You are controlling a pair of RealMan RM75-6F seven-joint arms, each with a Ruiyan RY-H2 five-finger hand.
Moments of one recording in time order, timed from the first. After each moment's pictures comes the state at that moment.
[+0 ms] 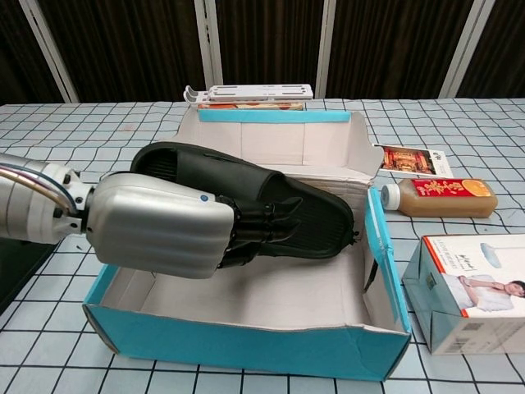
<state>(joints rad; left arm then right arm) -0.94 -1.37 -0.06 -1.50 2.31 0.74 1.25 0.09 -1.04 0.06 -1.55 -1.41 1.32 0.22</state>
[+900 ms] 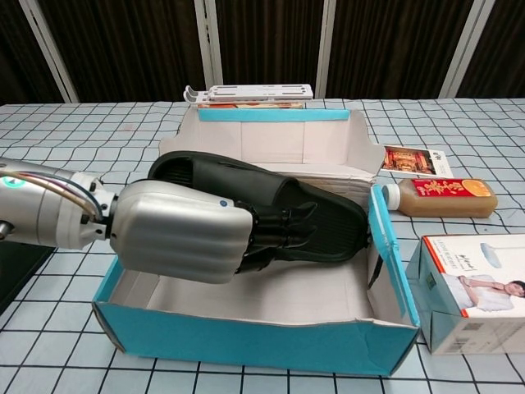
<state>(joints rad) -0.97 -1.44 -0.04 -1.43 2.28 0.77 1.23 0.09 -1.04 0.06 -1.55 -1.40 1.32 0.23</state>
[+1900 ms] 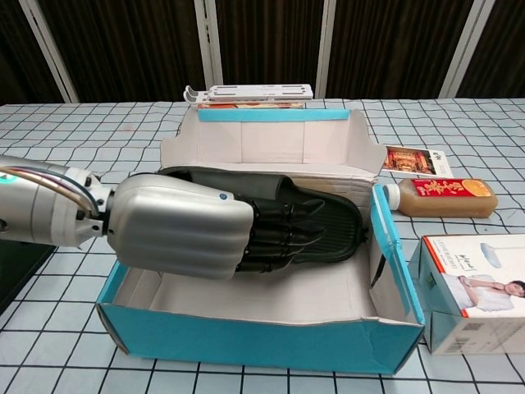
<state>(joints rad) -0.96 -1.41 -0.04 -1.49 2.25 0.75 1.27 0.10 -1.03 0.06 -1.55 -1.40 1.30 0.24</state>
